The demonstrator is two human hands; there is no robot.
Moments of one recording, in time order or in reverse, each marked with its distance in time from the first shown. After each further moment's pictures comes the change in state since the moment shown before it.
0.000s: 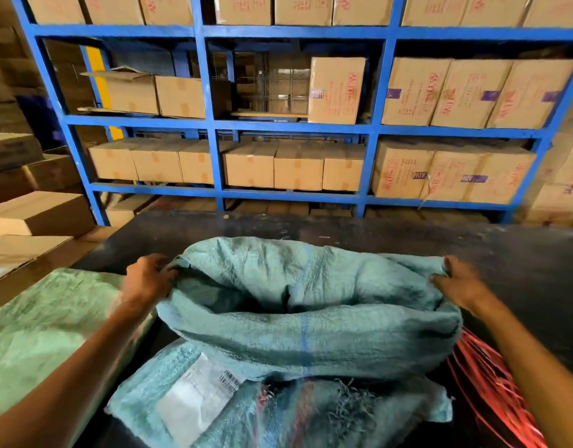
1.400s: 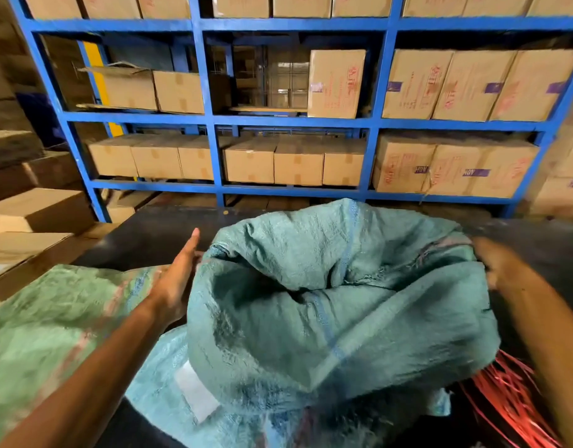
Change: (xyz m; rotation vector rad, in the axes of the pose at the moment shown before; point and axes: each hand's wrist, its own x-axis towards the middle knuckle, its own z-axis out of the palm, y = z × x) left_hand -0.047 0.050 0.010 -0.893 -0.637 -0.202; right_hand 0.000 -0.026 -0.044 0.747 -0.091 0.289
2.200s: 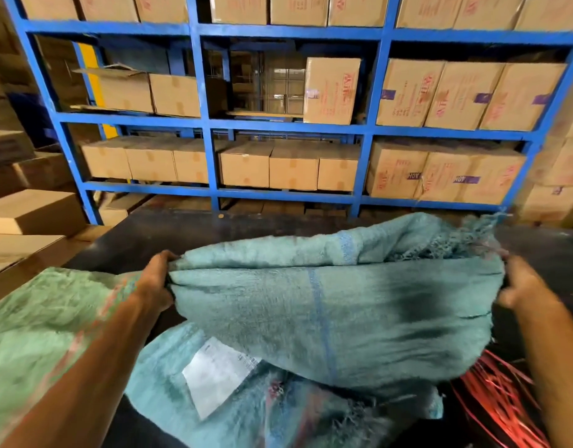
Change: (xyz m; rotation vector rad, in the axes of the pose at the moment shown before) left_hand 0.021 0.004 -0.026 -0.235 0.319 -0.089; right_hand 0.023 0.023 -0.051 0.392 -0.142 0.020
